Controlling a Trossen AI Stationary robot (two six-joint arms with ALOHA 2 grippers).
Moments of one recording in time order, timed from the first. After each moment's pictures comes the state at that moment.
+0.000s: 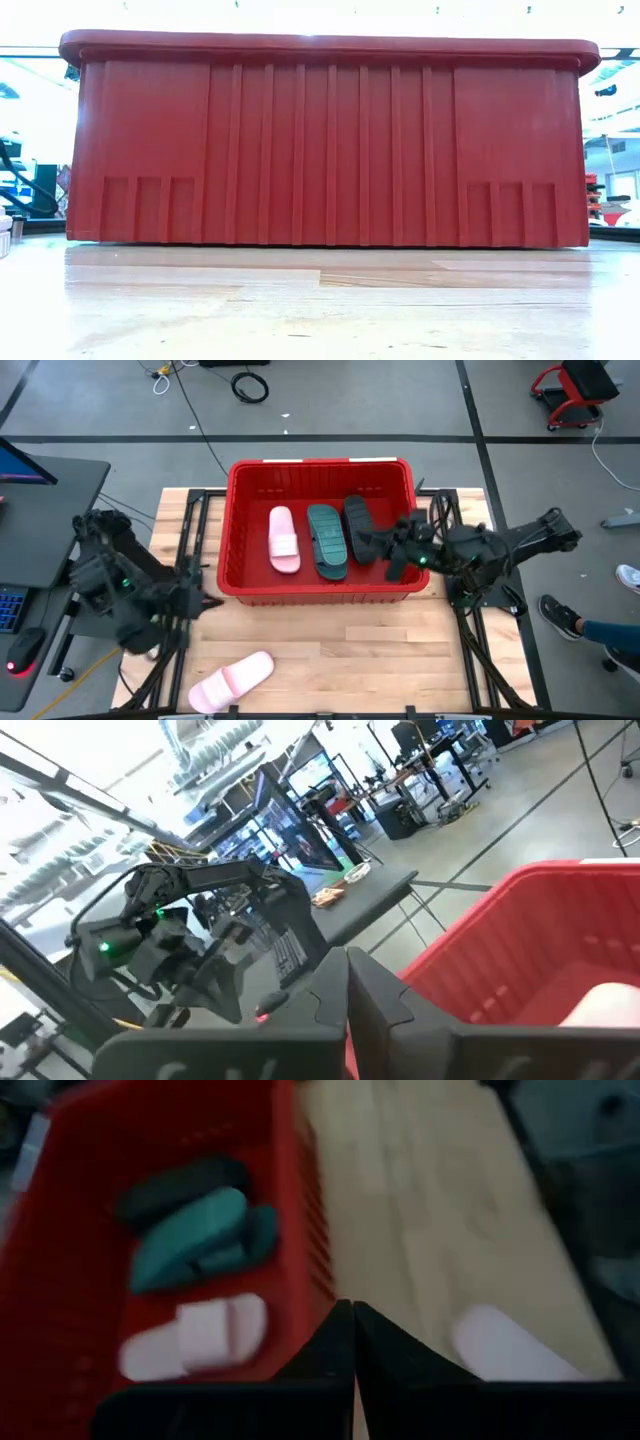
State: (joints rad) left arm -0.92 1.31 1.77 -1.53 -0.72 -0.57; right arm 0.32 1.19 1.23 0.04 0.64 0.64
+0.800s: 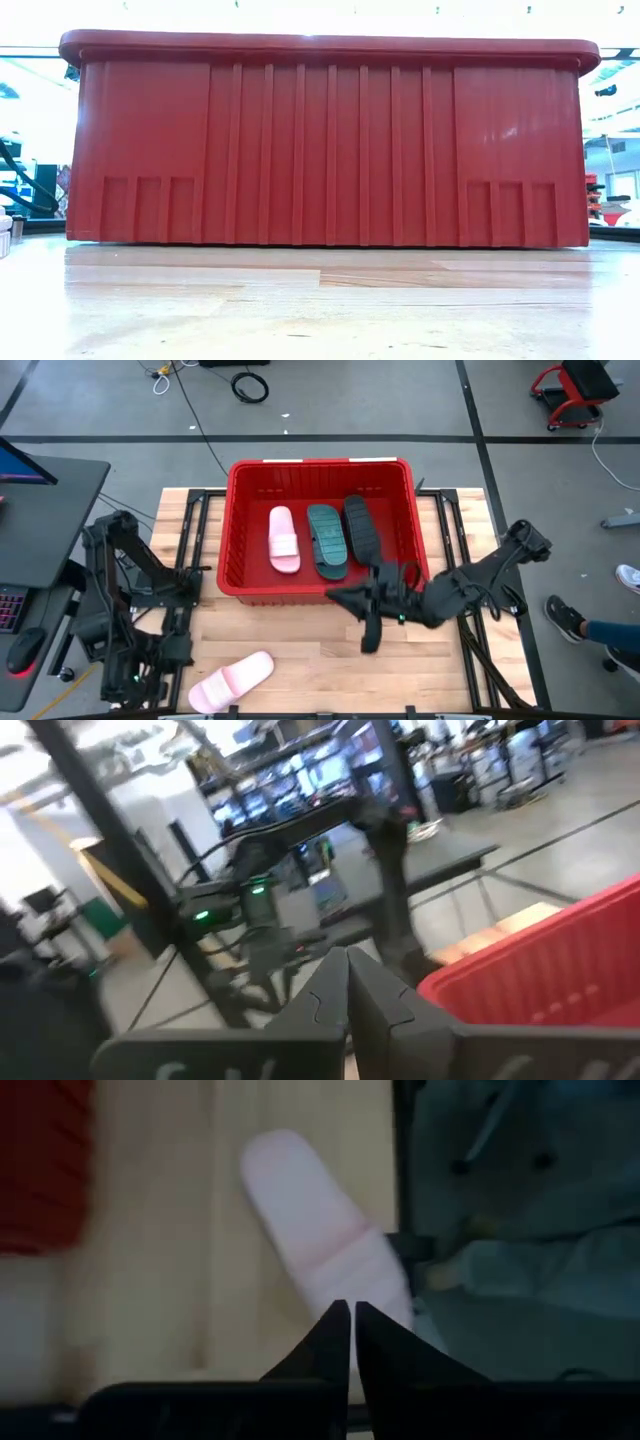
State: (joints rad) left arm -1.25 1.31 1.39 -1.26 -0.38 -1.21; right arm 0.55 1.54 1.62 -0.06 0.70 0.45
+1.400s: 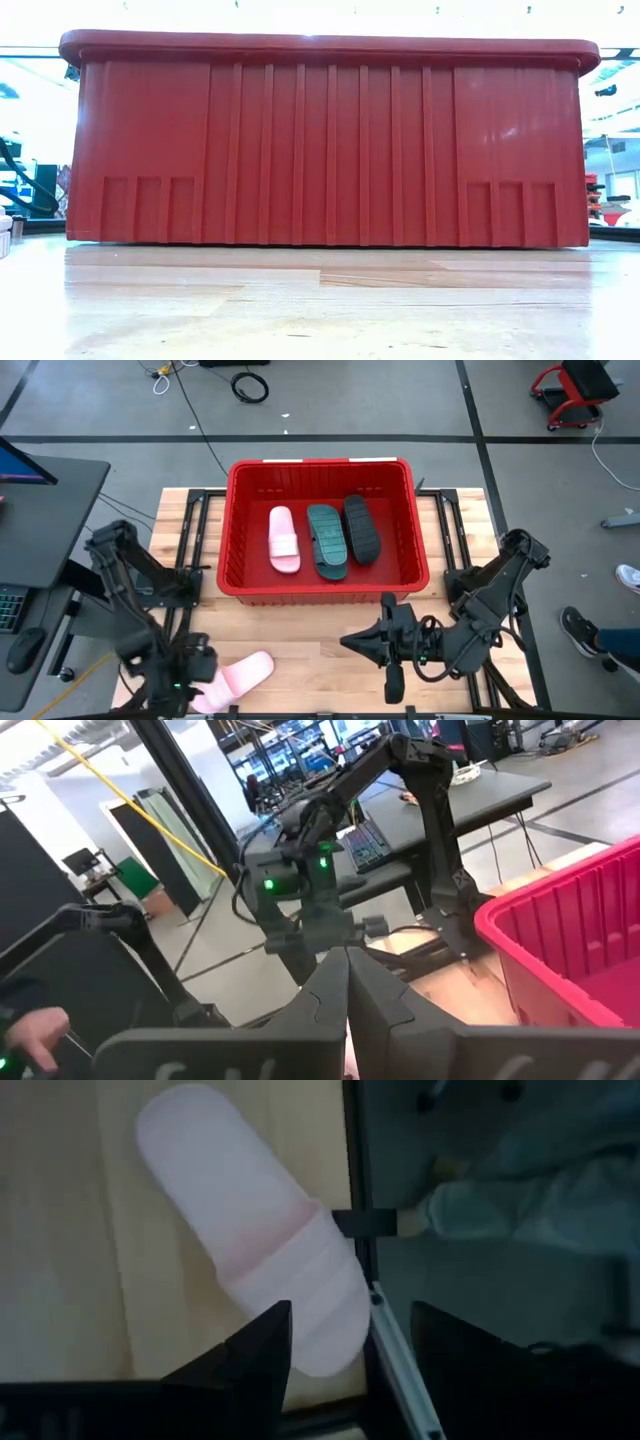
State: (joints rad) left arm -1.09 1.42 1.33 -1.02 -0.12 -1.02; right arm 0.74 1.61 1.73 -0.23 0.78 0.59
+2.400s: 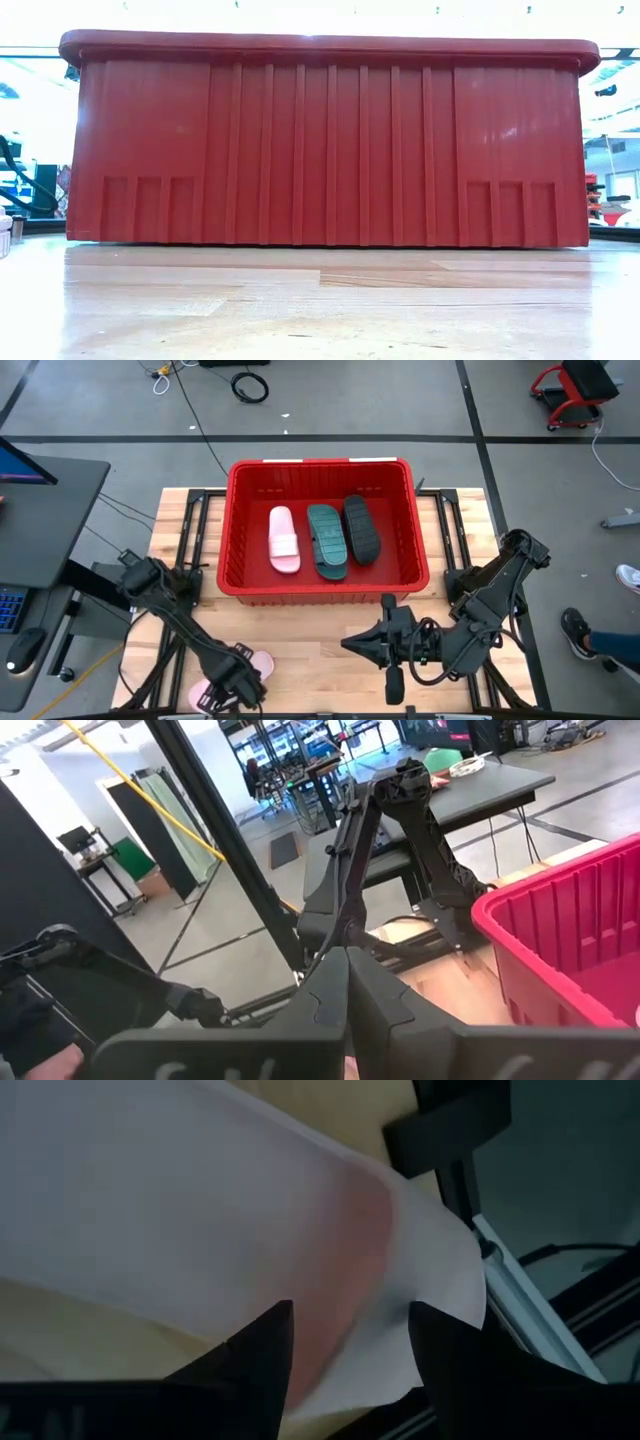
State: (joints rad) left arm -0.81 1.86 1.33 -0.99 0.34 -0.33; right arm 0.75 1.61 1.73 -0.27 0.76 0.57
